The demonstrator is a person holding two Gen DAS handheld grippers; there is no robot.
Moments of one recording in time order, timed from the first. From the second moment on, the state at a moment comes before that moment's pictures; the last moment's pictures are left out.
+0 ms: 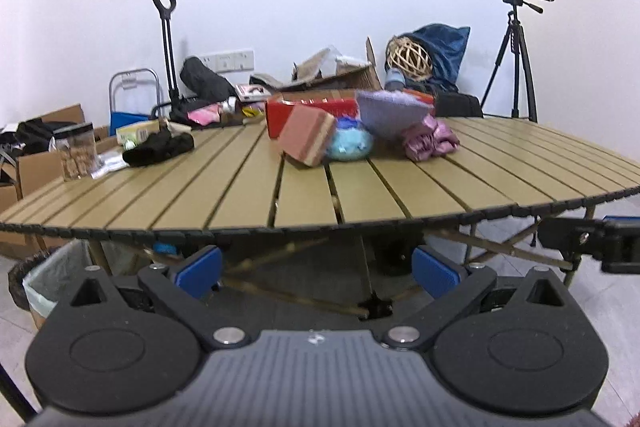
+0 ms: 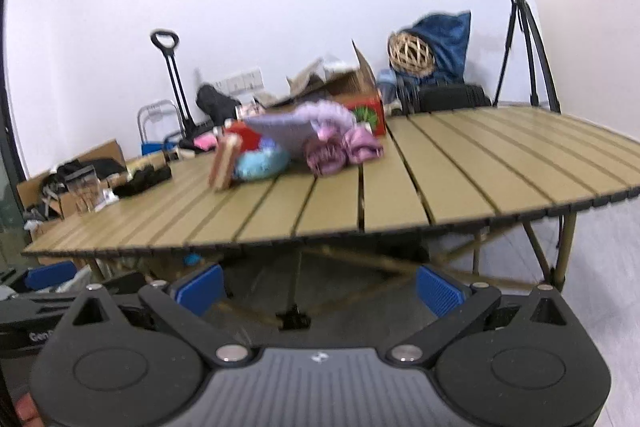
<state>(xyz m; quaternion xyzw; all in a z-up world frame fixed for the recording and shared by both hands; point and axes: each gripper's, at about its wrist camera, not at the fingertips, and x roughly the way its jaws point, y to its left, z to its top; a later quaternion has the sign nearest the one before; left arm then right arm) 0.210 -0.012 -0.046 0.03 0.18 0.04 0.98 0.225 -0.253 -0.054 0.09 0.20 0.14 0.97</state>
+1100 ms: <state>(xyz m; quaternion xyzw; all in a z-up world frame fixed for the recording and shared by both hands) 0.346 0.001 0.002 0.01 0.13 0.08 0.99 0.340 -0.229 -0.022 0.03 0.09 0.09 0.99</state>
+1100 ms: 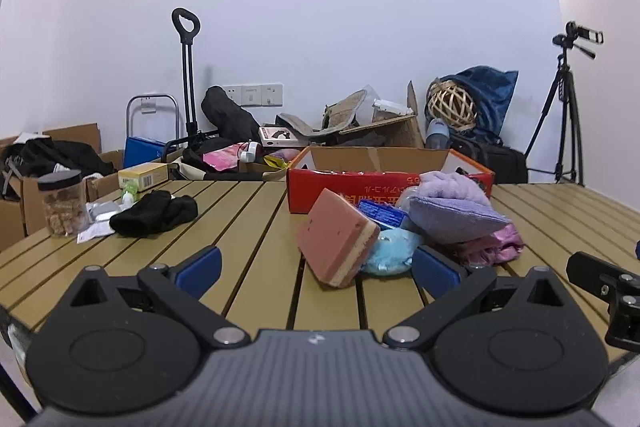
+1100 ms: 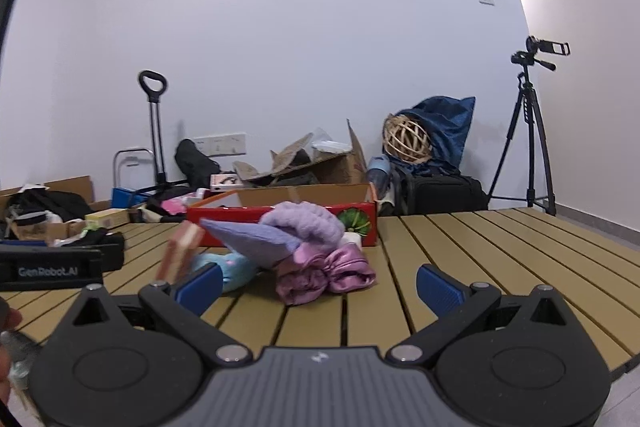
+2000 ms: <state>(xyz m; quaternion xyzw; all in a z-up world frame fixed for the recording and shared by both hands) 0.477 0.000 -0.021 0.00 0.21 0.09 0.97 0.450 -0.198 -0.037 0.04 0.20 0.05 0.98</state>
